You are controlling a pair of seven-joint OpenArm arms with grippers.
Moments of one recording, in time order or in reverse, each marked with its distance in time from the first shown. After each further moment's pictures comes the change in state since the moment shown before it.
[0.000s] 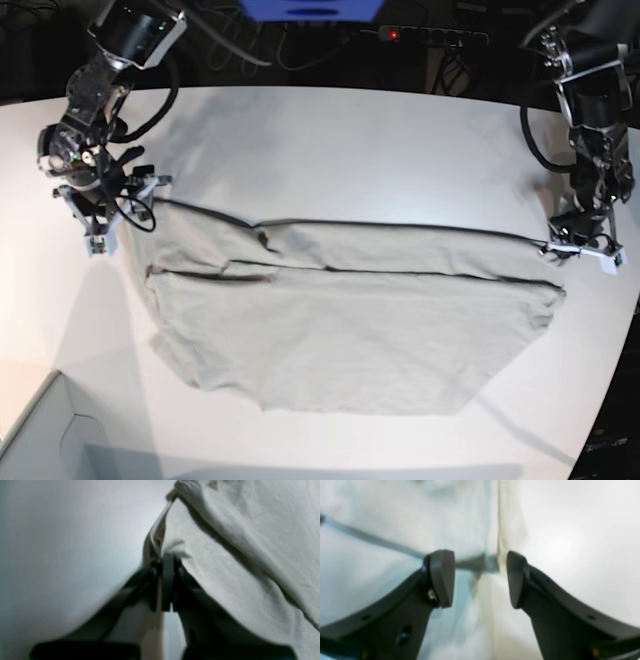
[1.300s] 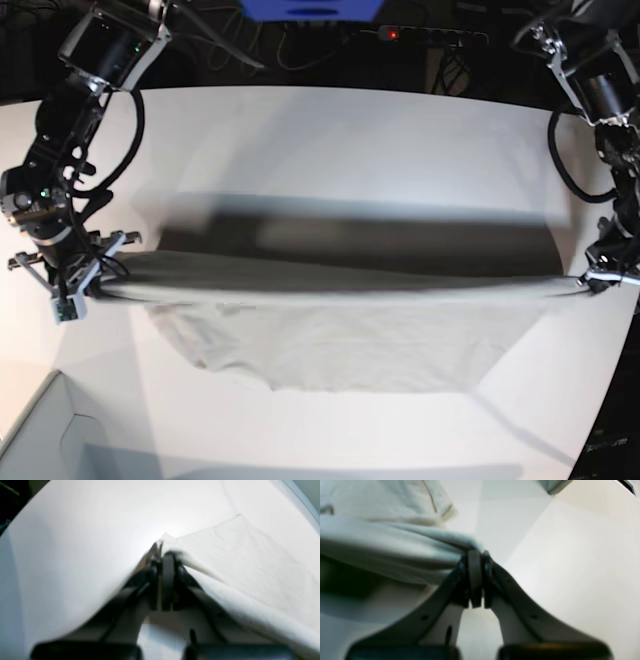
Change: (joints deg) left arm 3.8 2.4 -11.8 26.9 -0.2 0.0 19.4; right arm 3.0 4.9 -6.1 14.0 0.4 0.1 -0.4
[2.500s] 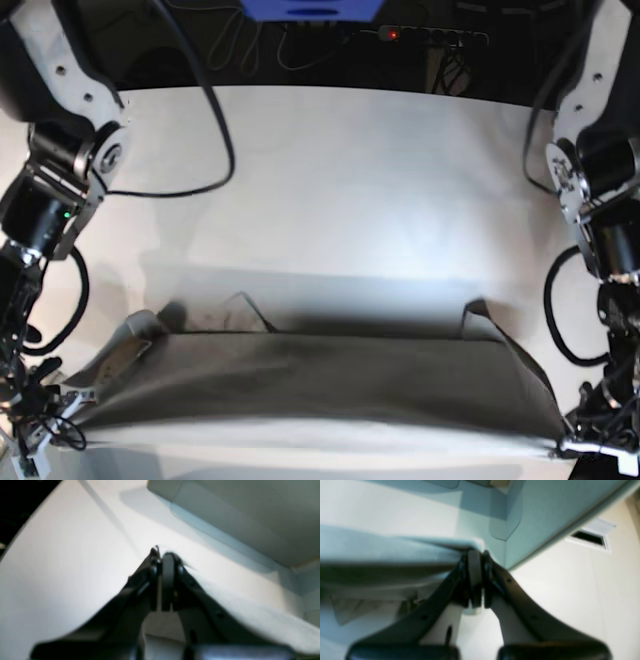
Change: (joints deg) left arm -32.0 -0.1 13.9 -14.7 0.8 0.4 -0.5; right arm 32.2 12.0 -4.9 -23.6 -0.2 0.1 -0.2
